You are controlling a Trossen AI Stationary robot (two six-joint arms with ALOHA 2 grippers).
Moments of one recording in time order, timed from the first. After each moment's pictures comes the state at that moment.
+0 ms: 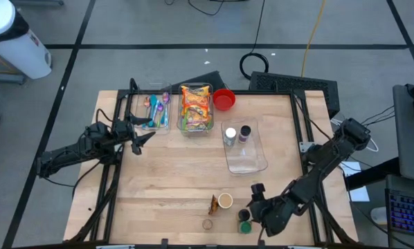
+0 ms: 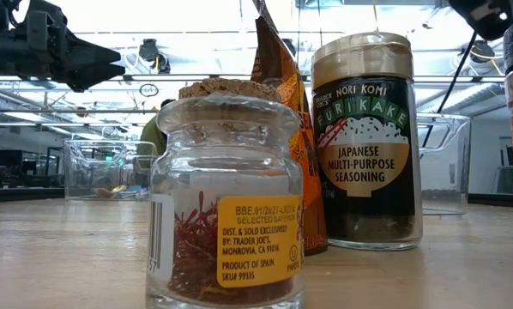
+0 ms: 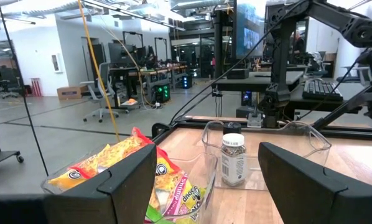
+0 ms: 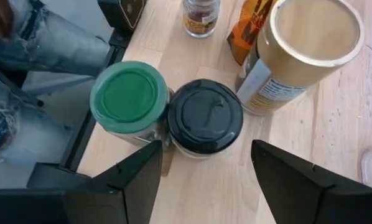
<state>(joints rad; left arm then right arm) 0.29 0.01 0.11 0.01 0.00 0.06 0.80 1.56 1.06 -0.45 0.28 0.45</state>
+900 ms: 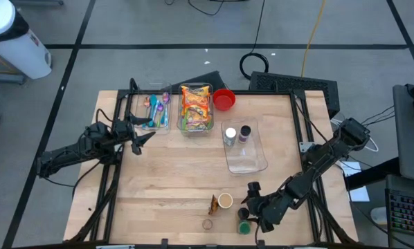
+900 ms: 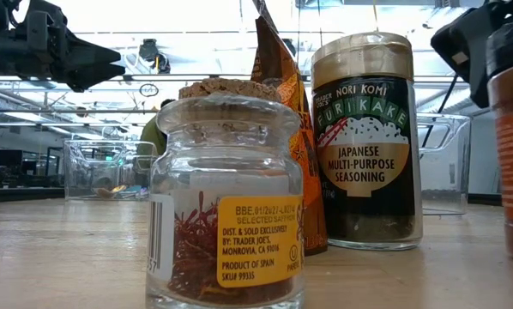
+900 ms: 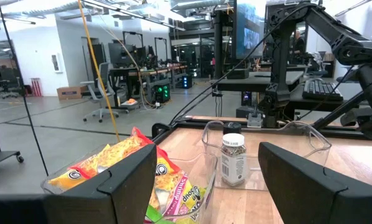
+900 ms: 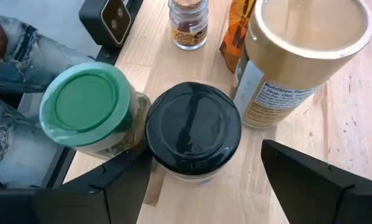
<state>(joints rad) 0.29 0.01 0.11 0.01 0.00 0.06 0.75 1.56 0.89 -0.15 0.28 0.44</state>
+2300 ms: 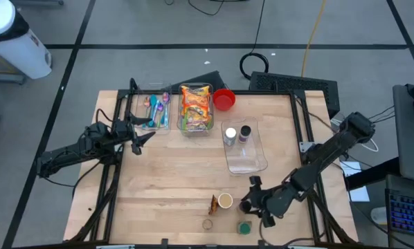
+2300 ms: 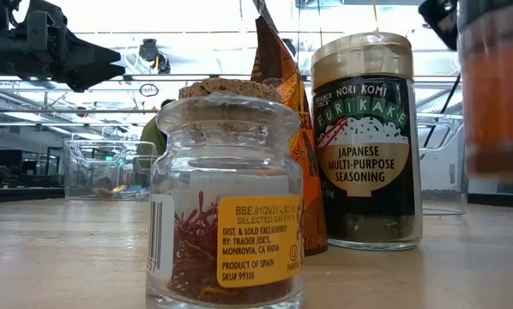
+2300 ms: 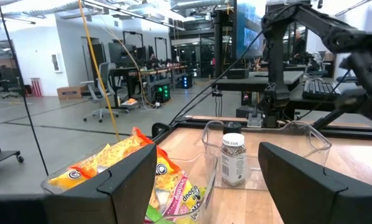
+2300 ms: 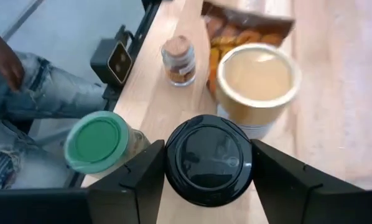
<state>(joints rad) 0.29 0.01 0.11 0.01 0.00 0.06 0.72 1.43 0.89 -0.18 0.29 0.41</state>
